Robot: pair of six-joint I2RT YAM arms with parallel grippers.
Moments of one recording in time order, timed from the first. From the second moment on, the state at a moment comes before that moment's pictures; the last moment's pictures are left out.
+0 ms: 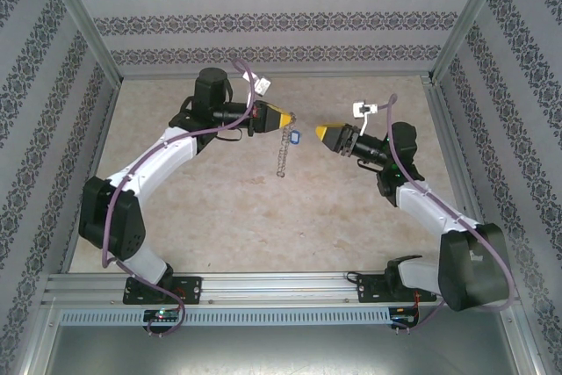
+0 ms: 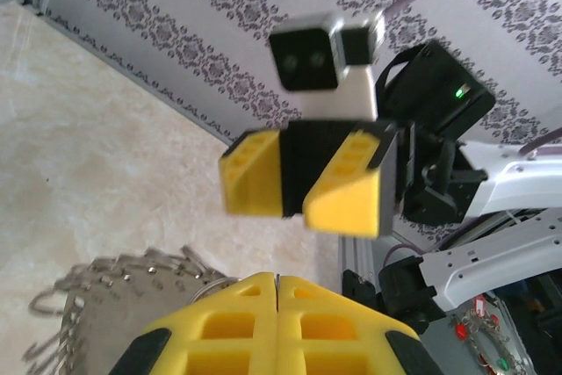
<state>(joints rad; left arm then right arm) -0.39 1.60 1.33 -0.02 1.04 -0.32 0.20 1.24 0.62 0.66 -0.90 0.80</state>
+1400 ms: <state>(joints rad) -0.41 1.57 1.31 0.09 1.00 -0.44 0.43 1.23 0.75 0.37 -0.69 0.46</state>
